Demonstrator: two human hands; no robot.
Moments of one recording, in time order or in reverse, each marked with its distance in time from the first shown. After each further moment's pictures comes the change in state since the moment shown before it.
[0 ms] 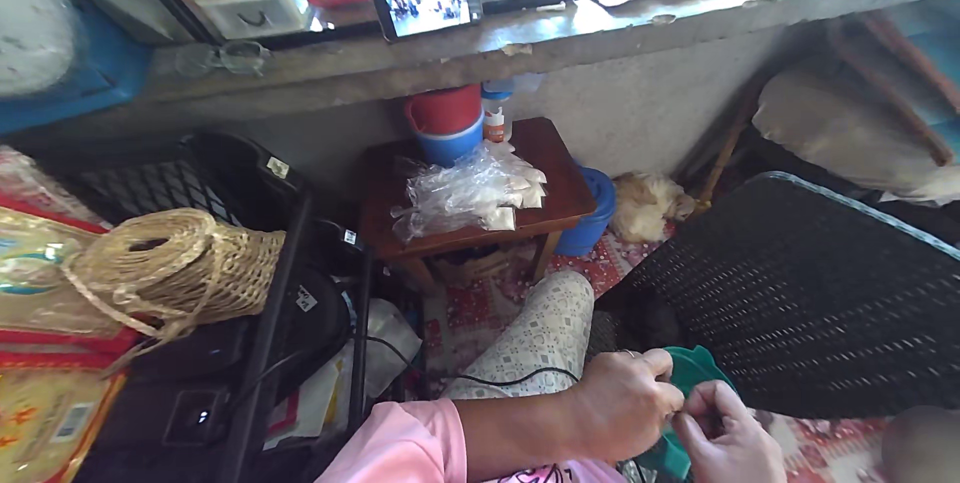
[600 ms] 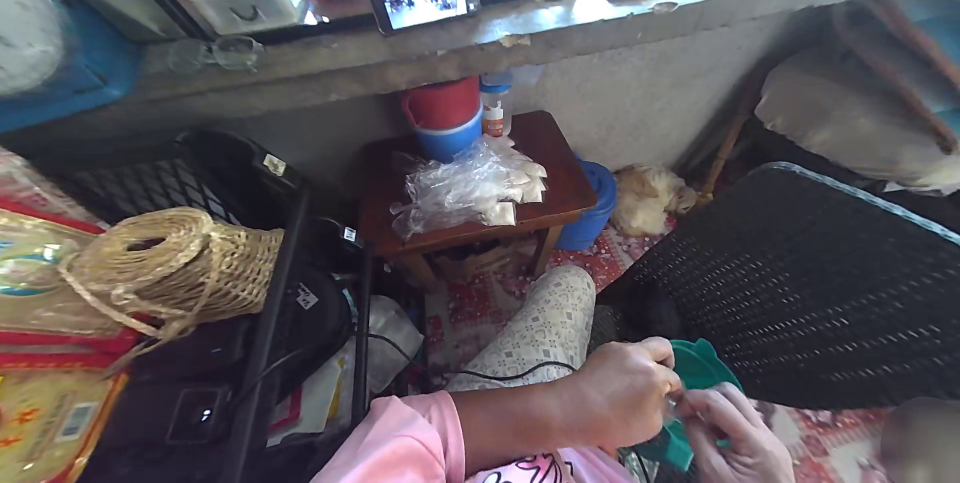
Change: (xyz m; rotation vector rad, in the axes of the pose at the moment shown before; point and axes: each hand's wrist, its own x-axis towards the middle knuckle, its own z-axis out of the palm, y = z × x) left_hand 0.007 0.004 -0.023 -0.189 -0.175 -0.086; right_hand -0.006 0.018 0.000 0.126 0.029 -0.290
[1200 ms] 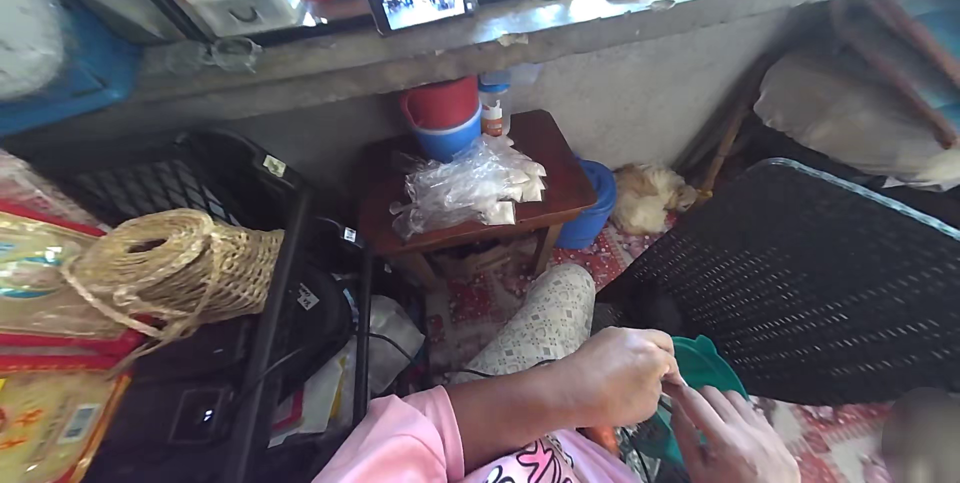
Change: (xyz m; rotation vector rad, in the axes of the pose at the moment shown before) left_hand 0.008 0.007 -0.028 0.010 -0.134 -0.040; right_hand 0.000 -0.006 -0.003 -0.550 -0.145 -0.141
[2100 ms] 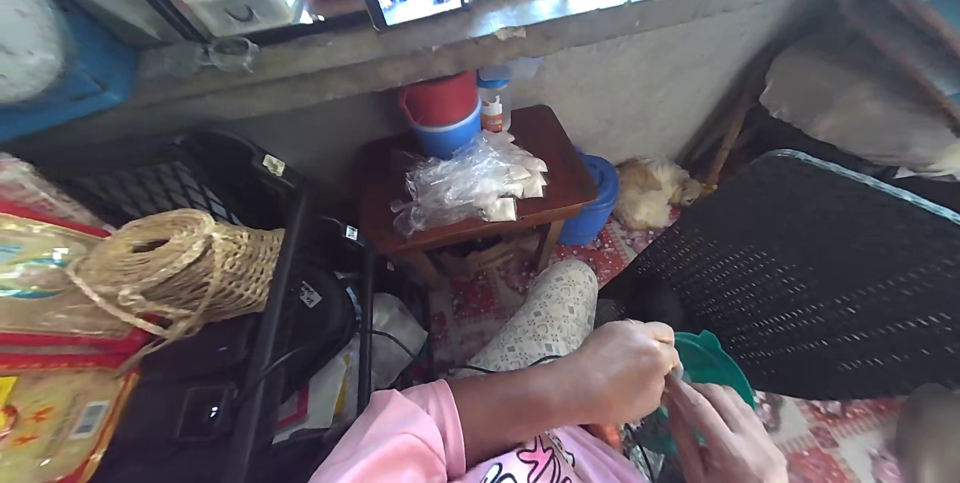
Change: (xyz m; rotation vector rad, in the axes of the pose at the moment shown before) left_hand 0.001 -0.004 0.010 0.112 0.090 0.034; right_hand -0.003 -0.005 0.011 0.151 0.149 -0.053
